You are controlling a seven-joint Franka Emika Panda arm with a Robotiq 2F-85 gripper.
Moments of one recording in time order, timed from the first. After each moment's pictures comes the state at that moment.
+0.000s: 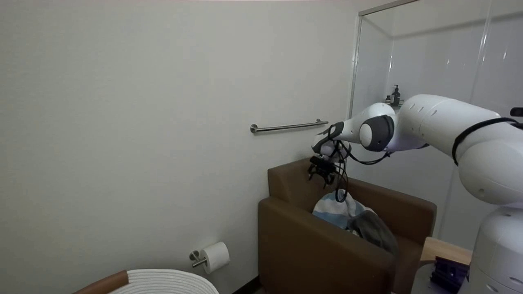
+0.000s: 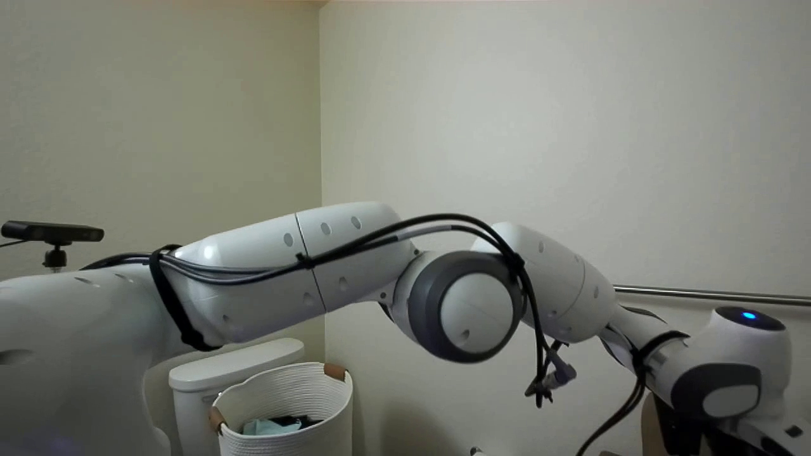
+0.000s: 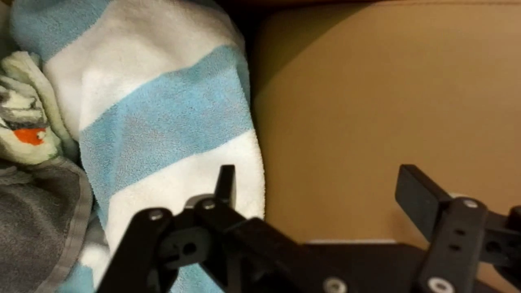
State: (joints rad) arm -0.71 1.29 -0.05 -0.85 0.36 2.31 0.58
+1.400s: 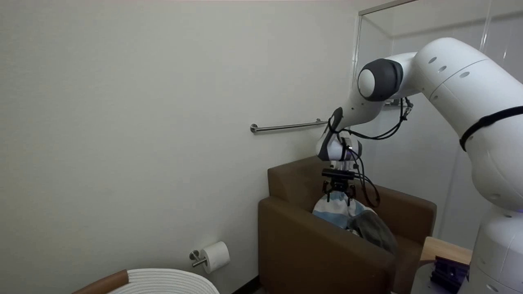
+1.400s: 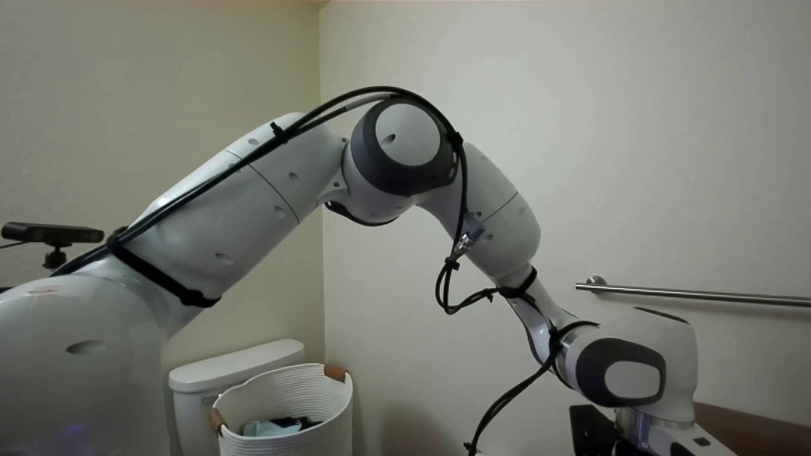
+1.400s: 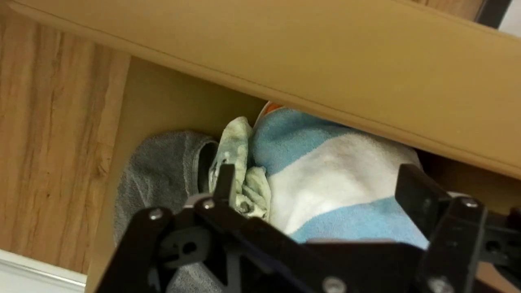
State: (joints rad) arm -0.47 0.80 -0.26 -1.76 0.34 2.40 0.48
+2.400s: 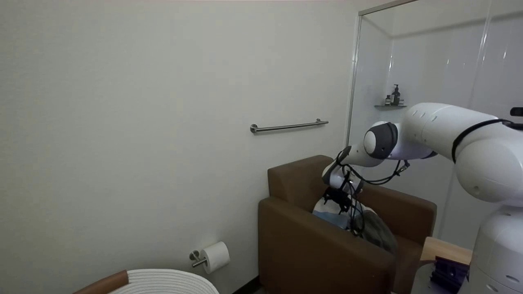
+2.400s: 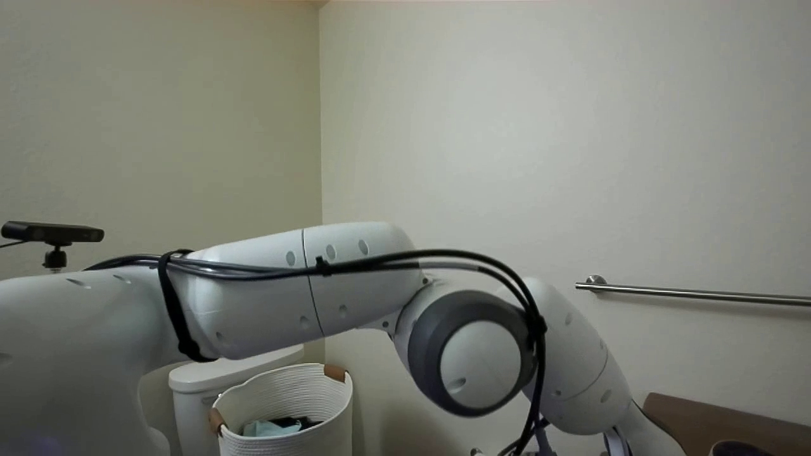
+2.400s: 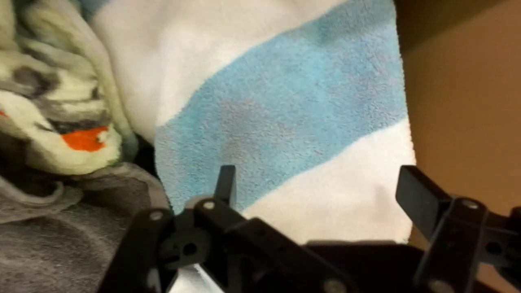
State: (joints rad) arm -0.79 1.40 0.01 -1.09 0.53 2.82 0.28
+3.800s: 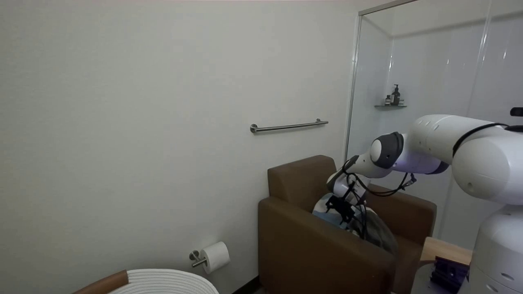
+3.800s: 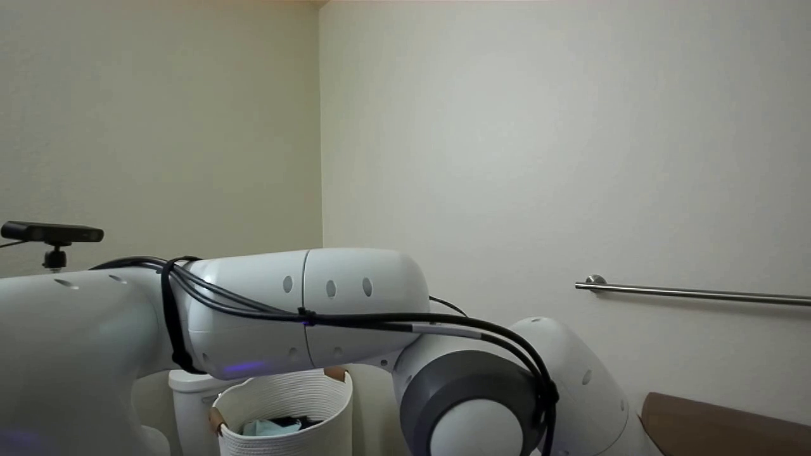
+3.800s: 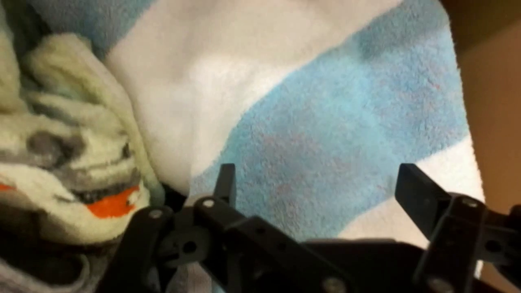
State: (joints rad) arm -0.89 1.51 0.13 -1.02 0.53 2.83 0.23
